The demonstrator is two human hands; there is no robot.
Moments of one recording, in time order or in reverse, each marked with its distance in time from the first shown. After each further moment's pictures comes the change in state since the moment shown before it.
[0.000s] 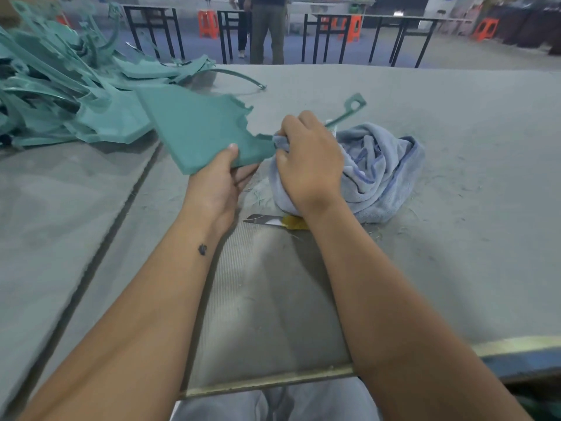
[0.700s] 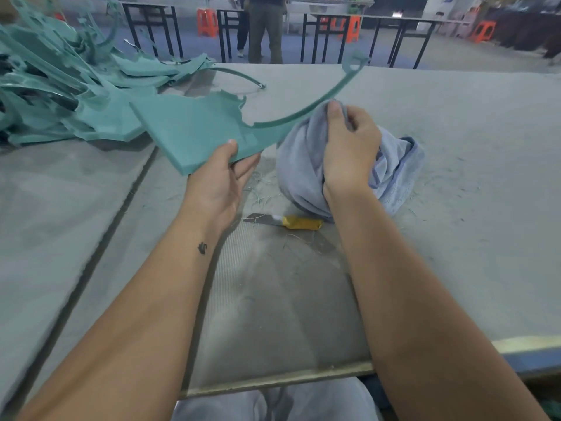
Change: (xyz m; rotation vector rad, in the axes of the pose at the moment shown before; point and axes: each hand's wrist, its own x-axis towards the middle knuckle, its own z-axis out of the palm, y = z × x) left_hand -0.003 0.004 0.003 -0.061 -0.028 0.047; right_hand 0.012 0.018 -0.016 0.898 0.279 0.708
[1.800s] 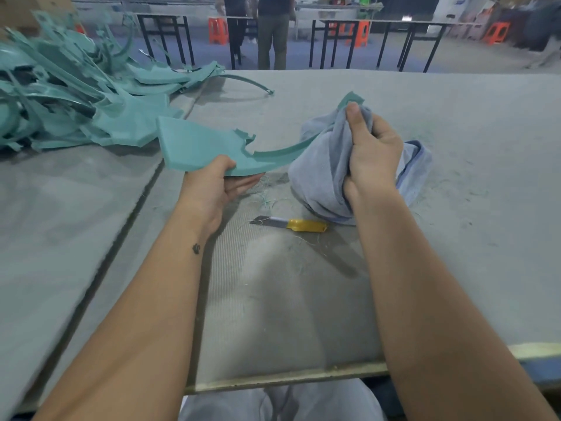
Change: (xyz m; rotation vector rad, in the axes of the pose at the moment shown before) left_hand 0.003 0.010 -0.021 0.232 -0.001 0.027; right_hand 0.018 0.009 -0.016 0.406 -0.130 0.140
